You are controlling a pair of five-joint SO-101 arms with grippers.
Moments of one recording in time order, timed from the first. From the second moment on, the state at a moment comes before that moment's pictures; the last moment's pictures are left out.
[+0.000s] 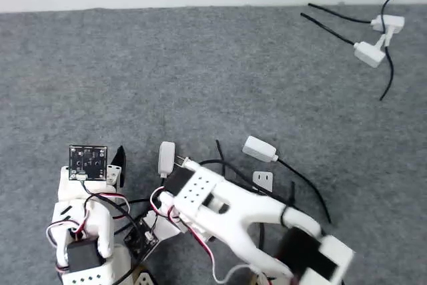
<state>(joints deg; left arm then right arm) -16.9 -103.3 92.4 53.0 -7.3 -57.8 -4.2 34.5 75.9 76.7</state>
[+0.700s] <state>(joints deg) -8.4 -103.3 92.2 55.7 -10.2 -49.9 -40.4 35.5 81.0 59.2</state>
